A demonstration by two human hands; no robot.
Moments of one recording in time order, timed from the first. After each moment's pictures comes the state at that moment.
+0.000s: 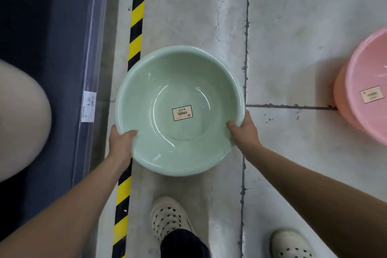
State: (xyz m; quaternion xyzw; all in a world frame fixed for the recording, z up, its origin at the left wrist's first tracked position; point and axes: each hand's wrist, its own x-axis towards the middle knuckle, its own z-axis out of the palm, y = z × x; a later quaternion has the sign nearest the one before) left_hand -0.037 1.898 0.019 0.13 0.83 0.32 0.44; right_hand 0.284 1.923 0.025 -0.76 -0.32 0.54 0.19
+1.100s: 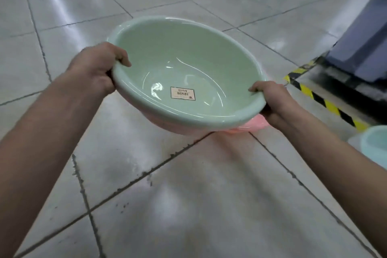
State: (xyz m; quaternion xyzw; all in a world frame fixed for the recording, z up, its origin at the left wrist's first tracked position) left_hand 0.511 2.095 0.206 0.46 0.50 0.31 0.67; right_hand 0.763 1.874 0.151 -0.71 -0.06 0.33 0.62
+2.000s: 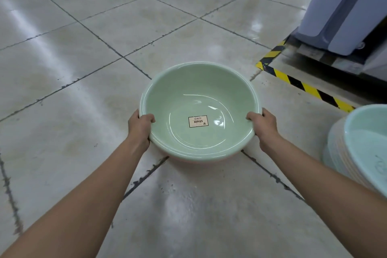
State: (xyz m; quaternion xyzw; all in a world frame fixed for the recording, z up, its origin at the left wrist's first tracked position) left_hand 0.691 2.045 0.001 0.48 0.53 0.28 0.65; right_hand 0.908 1.816 -0.023 -0.77 0.00 0.22 0.60
